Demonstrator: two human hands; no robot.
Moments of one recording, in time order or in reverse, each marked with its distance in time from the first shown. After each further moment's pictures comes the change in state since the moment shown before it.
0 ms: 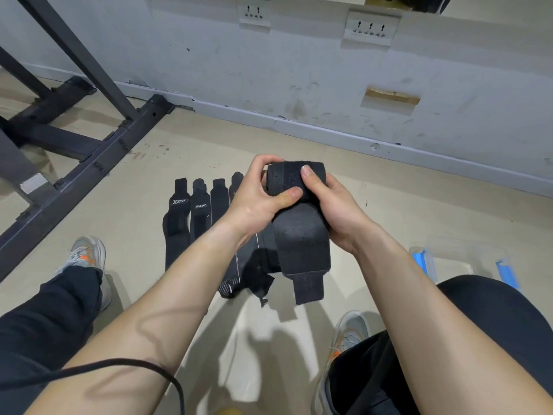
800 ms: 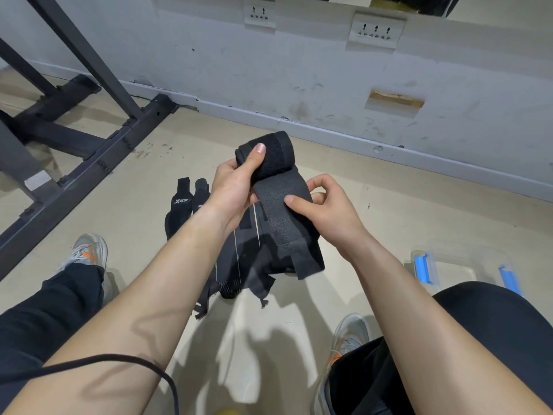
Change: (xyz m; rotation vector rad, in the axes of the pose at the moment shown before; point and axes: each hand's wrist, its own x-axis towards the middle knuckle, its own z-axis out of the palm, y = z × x) left_hand 0.015 0.017 -0.019 -0.368 0.239 -0.191; right_hand -0.004 0.011 0.003 -0.303 0.057 -0.104
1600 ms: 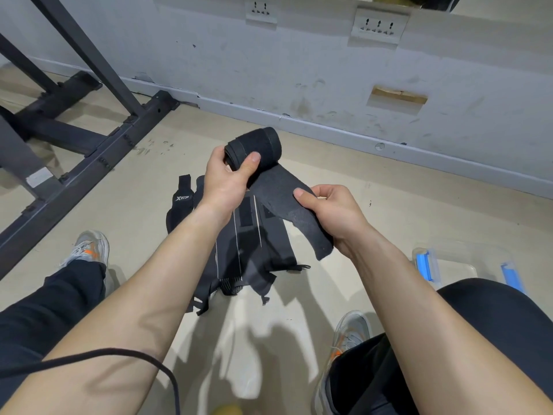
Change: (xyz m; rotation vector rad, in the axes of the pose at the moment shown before) left_hand 0.021 -0.016 -0.025 0.268 0.132 0.209; right_hand 0.001 -0.004 0.002 0.014 0.051 0.154
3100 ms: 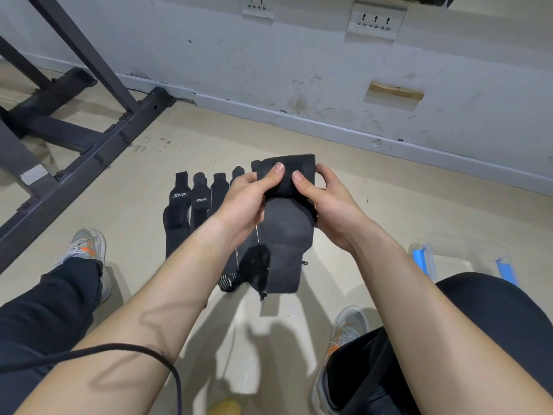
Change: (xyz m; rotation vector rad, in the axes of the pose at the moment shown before) left_hand -0.043 0.006 0.022 -0.241 -0.309 -0.311; right_hand -0.004 -0.005 -0.002 0.230 -0.131 0.002
